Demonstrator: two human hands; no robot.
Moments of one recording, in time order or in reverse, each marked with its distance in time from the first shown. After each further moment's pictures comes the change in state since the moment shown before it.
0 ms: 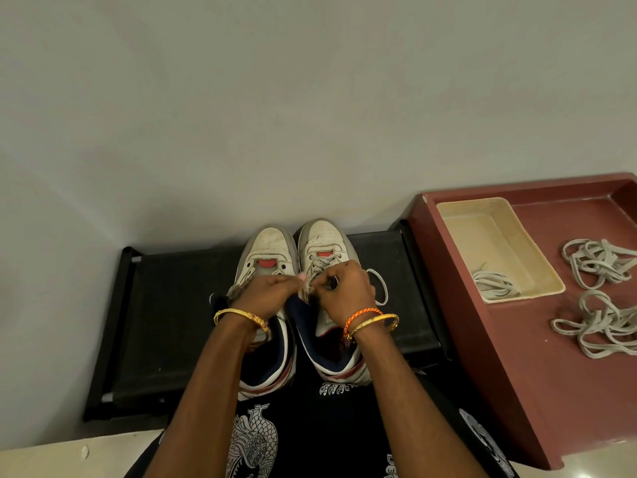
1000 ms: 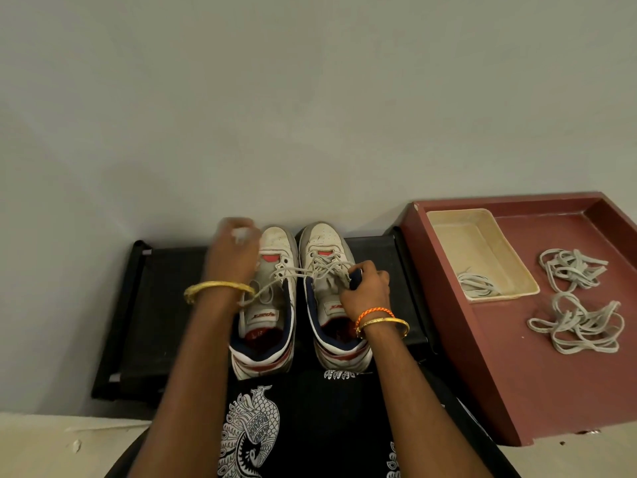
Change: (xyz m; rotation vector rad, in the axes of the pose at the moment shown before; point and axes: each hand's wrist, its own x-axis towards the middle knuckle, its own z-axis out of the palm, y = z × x) left_hand -0.039 0.036 -0.034 0.001 0.465 0.172; right_hand -0.027 0.002 -0.028 0.058 0.098 0.217
